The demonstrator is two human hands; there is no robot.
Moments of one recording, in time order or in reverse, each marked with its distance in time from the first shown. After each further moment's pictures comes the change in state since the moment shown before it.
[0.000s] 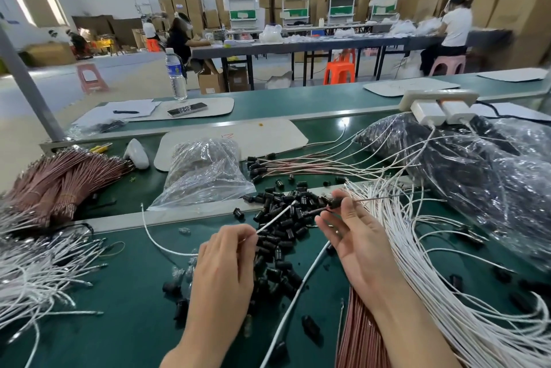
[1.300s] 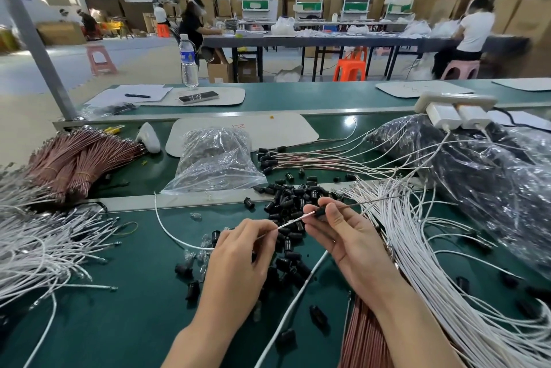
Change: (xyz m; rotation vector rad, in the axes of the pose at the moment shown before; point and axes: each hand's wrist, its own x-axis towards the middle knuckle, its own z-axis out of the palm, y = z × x) left_hand 0.001 -0.006 0.002 -0.076 -0.037 0.003; right_hand -0.007 0.008 0.015 -0.088 -0.152 0.119
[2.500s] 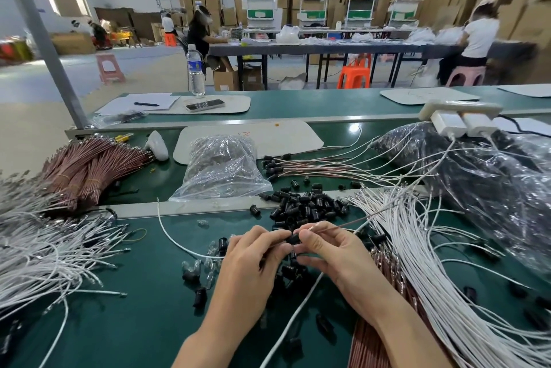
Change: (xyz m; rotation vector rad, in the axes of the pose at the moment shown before) left_hand 0.002 -0.003 0.001 -0.067 -0.079 -0.027; right_hand -0.002 0.016 0.005 -0.266 -0.093 0.063
